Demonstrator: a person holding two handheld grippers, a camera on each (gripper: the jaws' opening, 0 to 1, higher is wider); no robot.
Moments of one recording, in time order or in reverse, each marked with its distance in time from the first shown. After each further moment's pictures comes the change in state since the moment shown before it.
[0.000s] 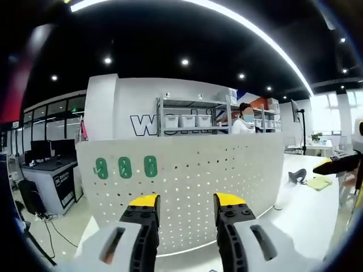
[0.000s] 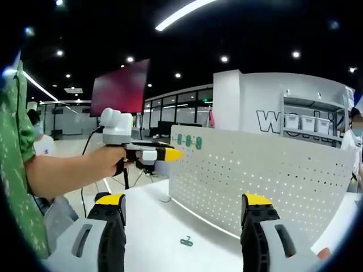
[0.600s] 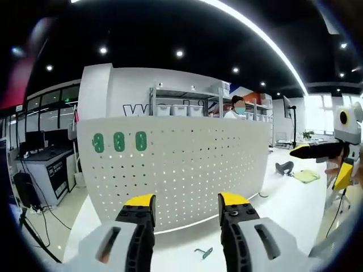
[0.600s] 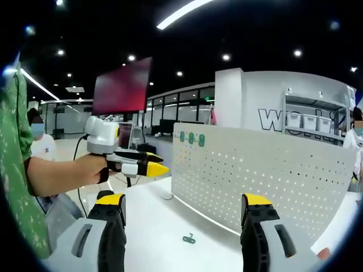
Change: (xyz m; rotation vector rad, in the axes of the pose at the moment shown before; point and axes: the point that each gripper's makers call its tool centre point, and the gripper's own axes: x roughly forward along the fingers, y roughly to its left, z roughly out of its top) left arm -0.044 -0.020 -0.040 -0.028 0.075 -0.061; right arm -0.003 0.004 -0.007 0.005 0.018 0.011
